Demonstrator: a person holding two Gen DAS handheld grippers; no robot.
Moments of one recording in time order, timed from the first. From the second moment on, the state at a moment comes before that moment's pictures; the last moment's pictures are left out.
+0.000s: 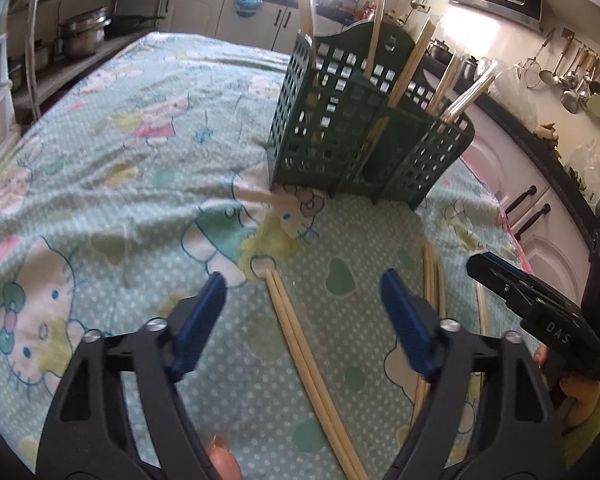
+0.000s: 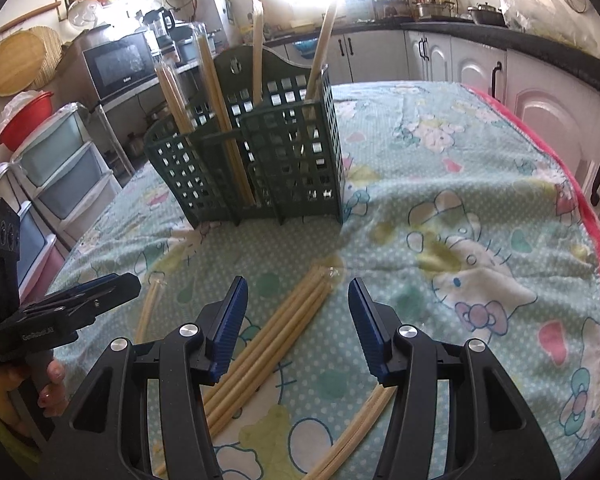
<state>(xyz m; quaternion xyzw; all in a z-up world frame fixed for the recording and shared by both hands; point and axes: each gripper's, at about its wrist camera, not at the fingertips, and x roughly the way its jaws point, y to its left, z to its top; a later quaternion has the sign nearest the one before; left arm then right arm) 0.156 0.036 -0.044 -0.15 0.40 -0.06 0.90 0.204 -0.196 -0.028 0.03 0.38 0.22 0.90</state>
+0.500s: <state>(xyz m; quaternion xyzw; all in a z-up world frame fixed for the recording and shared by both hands) 0.162 0.034 -0.065 -0.18 0.44 -0.06 0.88 0.226 -0.187 -0.055 0.05 0.43 0.21 0.88</state>
